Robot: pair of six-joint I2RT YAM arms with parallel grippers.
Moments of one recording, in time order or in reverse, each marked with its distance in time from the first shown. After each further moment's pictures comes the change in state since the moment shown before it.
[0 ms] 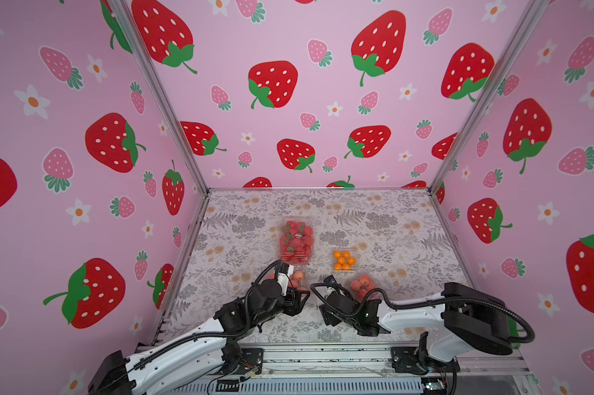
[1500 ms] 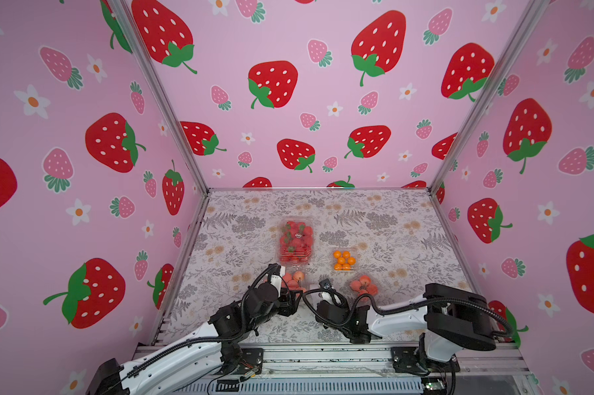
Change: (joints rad) left arm 0.000 -0.082 -0.034 -0.083 -0.118 -0.031; right arm 0.099 0.124 0.036 0.036 0.162 0.089
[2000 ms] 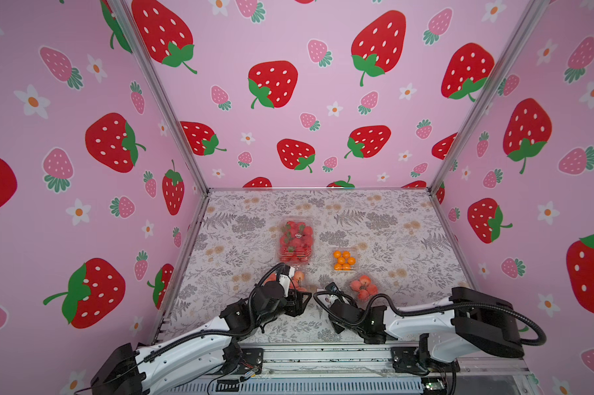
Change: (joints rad) left arm 0.000 0.153 -0.019 0.208 0.134 -0.010; right arm -0.053 -0.218 -0.107 -0.050 -0.138 -0.145
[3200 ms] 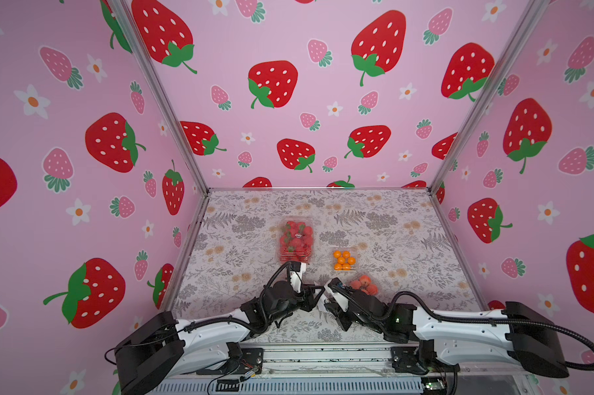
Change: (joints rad) left arm -0.053 0.293 -0.041 0.526 0.018 -0.095; right arm -0.033 -0.308 -0.037 0.051 -0.195 -0.258
